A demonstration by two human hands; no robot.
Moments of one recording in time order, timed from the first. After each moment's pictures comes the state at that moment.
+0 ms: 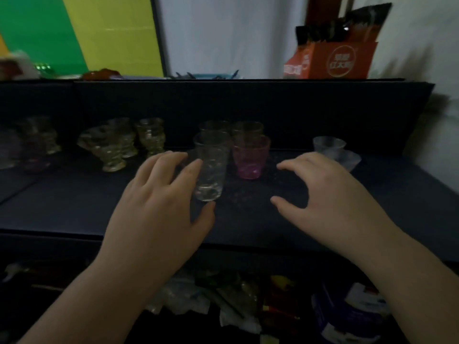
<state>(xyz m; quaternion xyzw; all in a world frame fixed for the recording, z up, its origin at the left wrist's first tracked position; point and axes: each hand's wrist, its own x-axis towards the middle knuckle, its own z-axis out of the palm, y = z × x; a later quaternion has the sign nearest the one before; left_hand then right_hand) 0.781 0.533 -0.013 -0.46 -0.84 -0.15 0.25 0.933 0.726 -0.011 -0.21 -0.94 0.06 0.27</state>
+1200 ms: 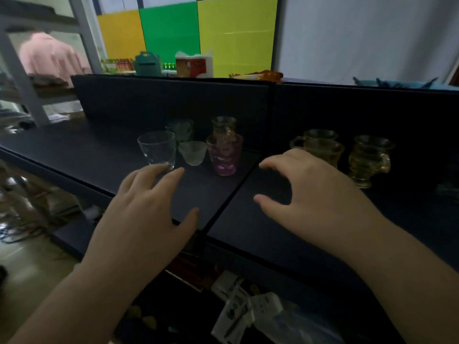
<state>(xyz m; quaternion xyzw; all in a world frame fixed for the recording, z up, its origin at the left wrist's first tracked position) 0.499 0.253 -0.031 -0.26 -0.92 -0.13 0.25 0.582 0.483 0.003 -0.01 -0.97 0.09 0.24</state>
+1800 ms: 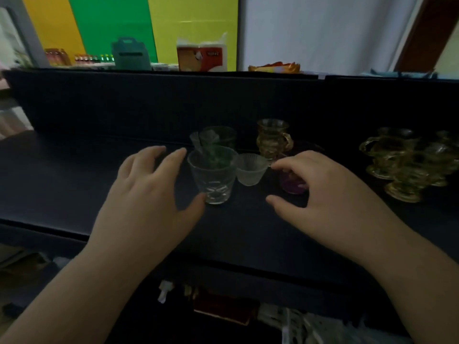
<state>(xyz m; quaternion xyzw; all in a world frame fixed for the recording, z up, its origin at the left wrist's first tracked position) 0.278 0.159 -0.026 -0.37 -0.89 -0.19 0.21 0.430 0.357 -0.007 -0.14 -0.96 0.09 0.24</state>
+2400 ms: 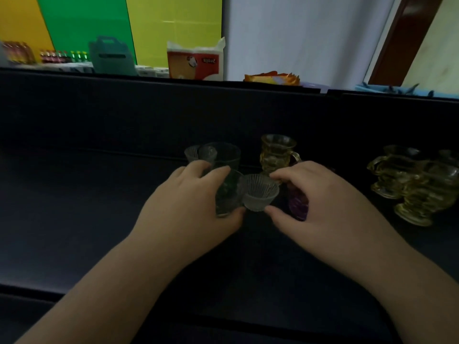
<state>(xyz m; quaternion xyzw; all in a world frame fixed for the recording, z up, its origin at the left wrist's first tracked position) 0.225 0.219 -0.020 -0.49 -0.83 -0.21 0.17 0.382 0.360 -0.004 -0.17 -0.95 0.06 0.24</state>
